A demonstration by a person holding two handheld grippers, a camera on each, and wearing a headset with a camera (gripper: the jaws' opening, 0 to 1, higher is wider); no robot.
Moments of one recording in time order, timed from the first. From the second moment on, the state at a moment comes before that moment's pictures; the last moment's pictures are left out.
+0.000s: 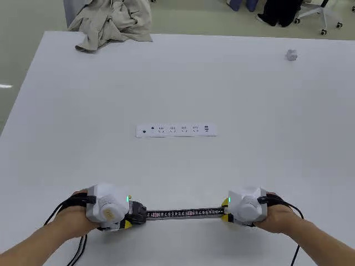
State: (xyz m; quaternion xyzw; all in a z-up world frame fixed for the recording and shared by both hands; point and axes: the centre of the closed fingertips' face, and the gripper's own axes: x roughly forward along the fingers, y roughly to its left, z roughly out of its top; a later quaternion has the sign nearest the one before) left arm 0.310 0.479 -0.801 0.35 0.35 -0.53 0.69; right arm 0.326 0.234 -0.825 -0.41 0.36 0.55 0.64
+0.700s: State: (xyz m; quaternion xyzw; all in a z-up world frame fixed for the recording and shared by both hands) left arm 0.304 0.498 -0.793 0.30 0.36 -0.48 0.75; right arm 0.320 0.233 -0.823 -0.36 0.37 0.52 0.68
